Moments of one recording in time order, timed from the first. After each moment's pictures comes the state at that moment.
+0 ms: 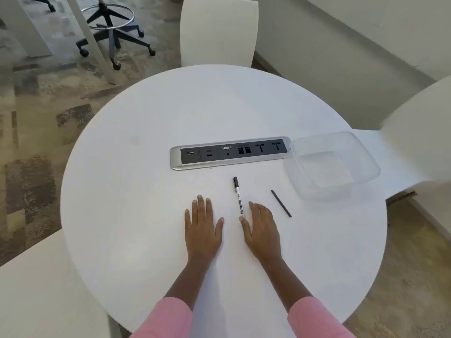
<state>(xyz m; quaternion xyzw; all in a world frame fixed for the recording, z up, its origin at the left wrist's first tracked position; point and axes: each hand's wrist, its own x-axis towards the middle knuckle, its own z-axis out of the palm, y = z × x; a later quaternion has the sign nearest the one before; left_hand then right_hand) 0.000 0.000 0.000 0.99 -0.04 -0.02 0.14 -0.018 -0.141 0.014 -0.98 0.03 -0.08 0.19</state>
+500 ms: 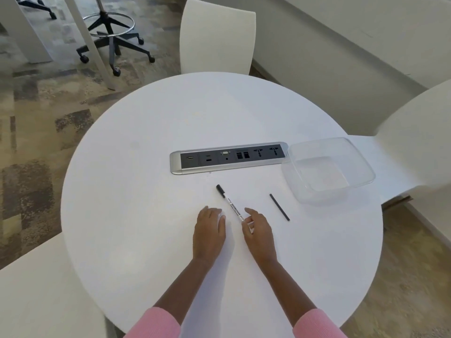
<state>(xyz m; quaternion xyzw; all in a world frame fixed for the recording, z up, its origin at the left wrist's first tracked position) -0.001 -0.008 0.030 0.92 -0.01 -0.03 0.39 -0.019 -0.130 0.040 -0.89 0.16 0.00 0.42</state>
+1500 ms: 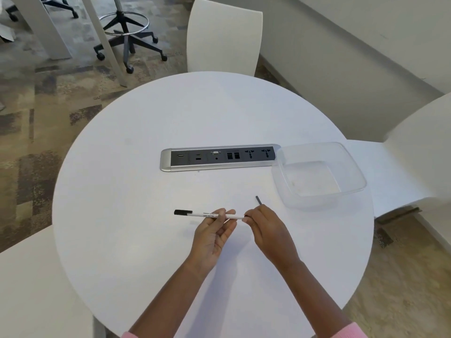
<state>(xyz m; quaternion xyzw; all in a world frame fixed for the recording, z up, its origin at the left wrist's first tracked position) -0.015 -0.061 0.100 0.32 0.30 -0.17 0.88 -0.021 -0.202 0.093 -0.94 -0.12 -0.13 0.29</state>
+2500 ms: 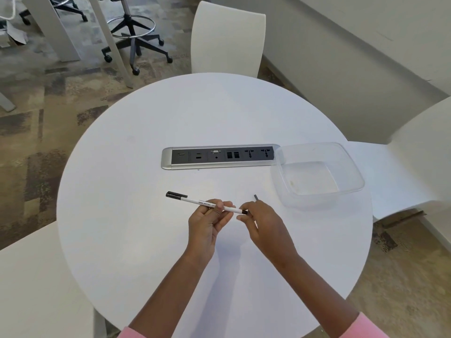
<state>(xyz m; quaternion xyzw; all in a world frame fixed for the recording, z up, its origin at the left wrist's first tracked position) -0.015 -0.066 0.123 0.41 0.25 -0.09 0.87 -0.023 -0.201 0.112 -0.95 -0.12 -0.07 0.29</state>
